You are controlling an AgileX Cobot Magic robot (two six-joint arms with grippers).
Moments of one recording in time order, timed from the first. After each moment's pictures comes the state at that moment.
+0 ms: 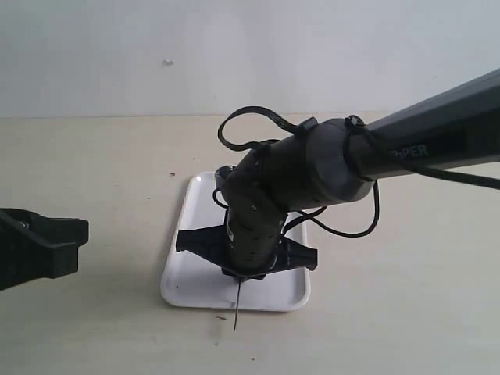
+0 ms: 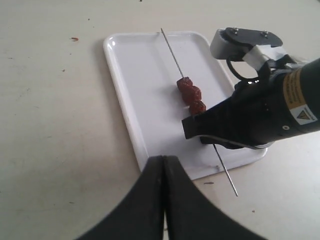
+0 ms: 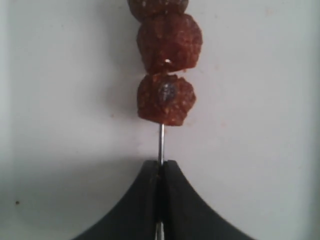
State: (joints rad) left arm -0.56 0.99 -0.42 -0.57 0.12 0.25; right arm 0.68 2.08 -1.26 -0.22 0.57 1.11
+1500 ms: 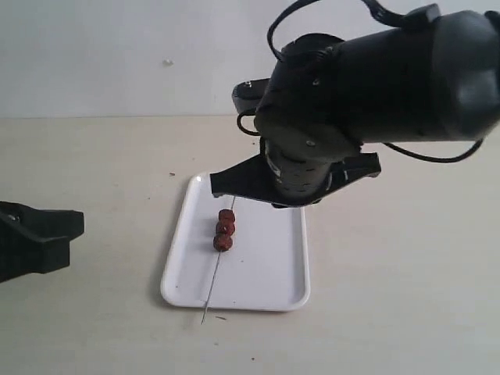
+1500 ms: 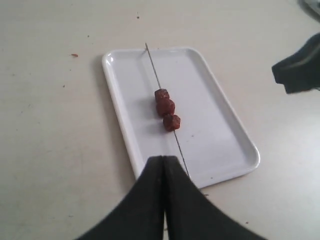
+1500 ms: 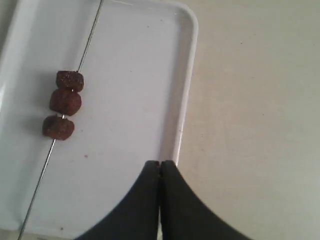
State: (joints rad) left arm -0.56 0.95 -0.42 -0.57 0.12 0.25; right arm 0.71 1.76 -1.22 -0.58 0.86 1.10
